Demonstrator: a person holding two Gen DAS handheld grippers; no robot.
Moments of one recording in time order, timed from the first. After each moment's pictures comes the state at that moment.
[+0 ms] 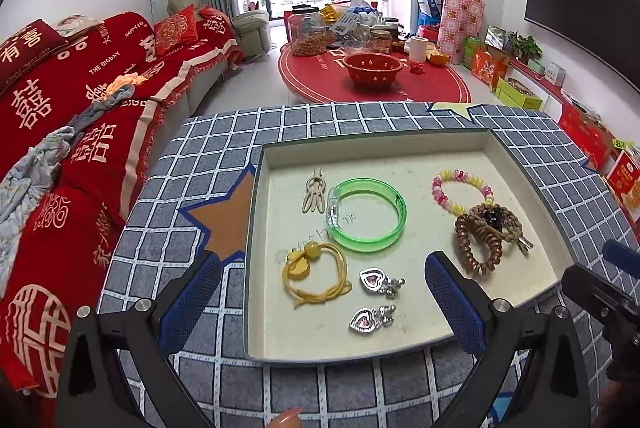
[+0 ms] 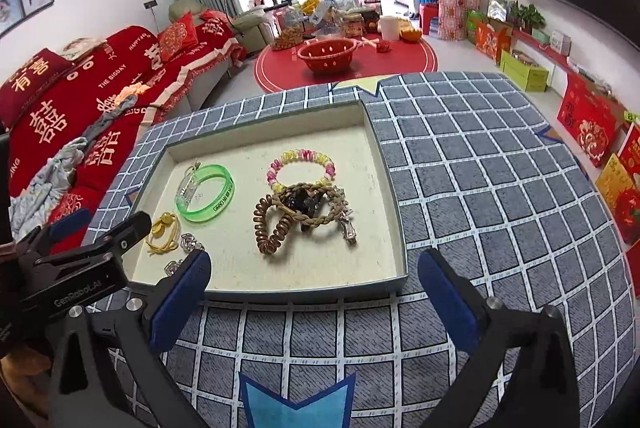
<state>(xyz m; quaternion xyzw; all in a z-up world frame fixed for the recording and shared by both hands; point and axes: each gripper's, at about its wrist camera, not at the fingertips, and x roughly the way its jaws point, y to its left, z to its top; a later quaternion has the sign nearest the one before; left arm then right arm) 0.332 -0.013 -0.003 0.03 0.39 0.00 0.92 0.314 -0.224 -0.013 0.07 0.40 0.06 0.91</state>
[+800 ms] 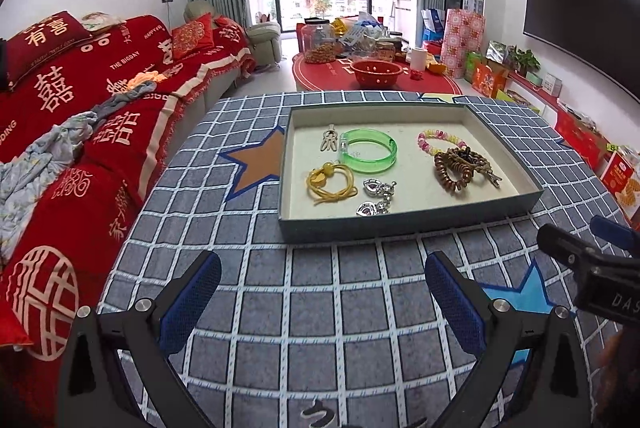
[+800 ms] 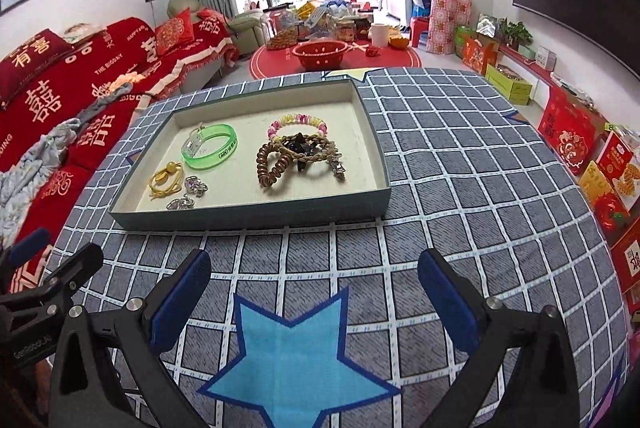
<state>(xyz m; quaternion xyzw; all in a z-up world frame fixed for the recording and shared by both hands) 0.216 0.000 -0.011 0.02 0.36 0.02 0.93 0.239 -0.215 -0.021 0.04 0.38 0.03 0.92</state>
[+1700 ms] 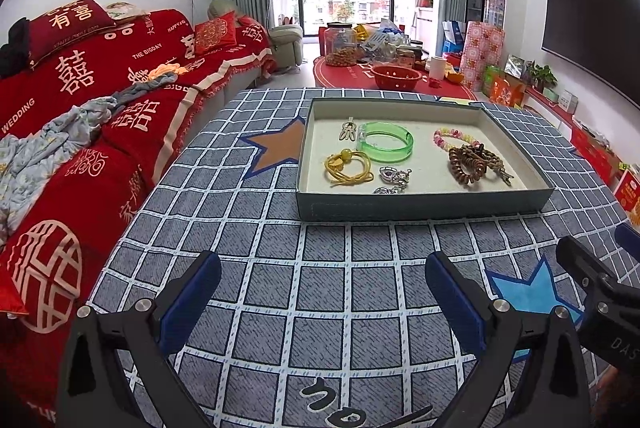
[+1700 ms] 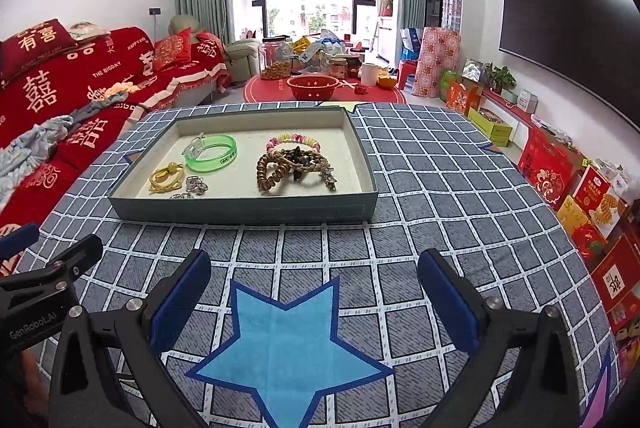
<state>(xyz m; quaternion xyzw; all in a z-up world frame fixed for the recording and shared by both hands) 0.201 0.003 -0.026 -0.01 0.35 0.05 0.94 0.201 -0.199 -0.021 -0.01 0.32 0.00 0.95</state>
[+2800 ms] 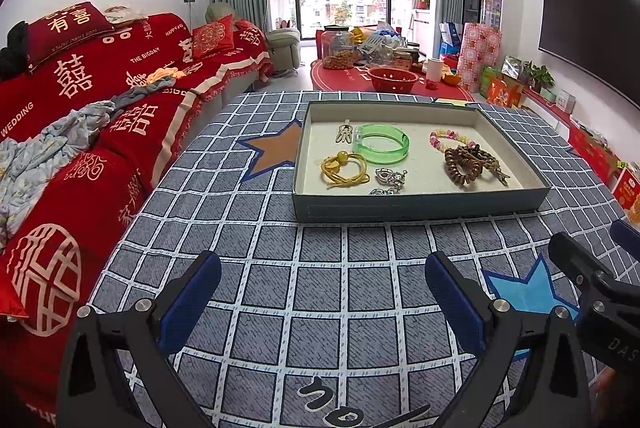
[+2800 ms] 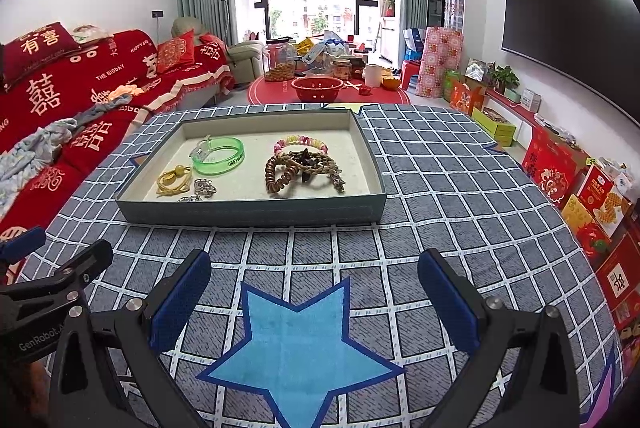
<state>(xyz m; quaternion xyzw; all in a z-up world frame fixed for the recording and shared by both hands) 0.199 0.000 -0.025 0.00 0.34 0.05 0.94 0.202 -0.196 -0.022 -0.01 0.32 0.01 0.95</state>
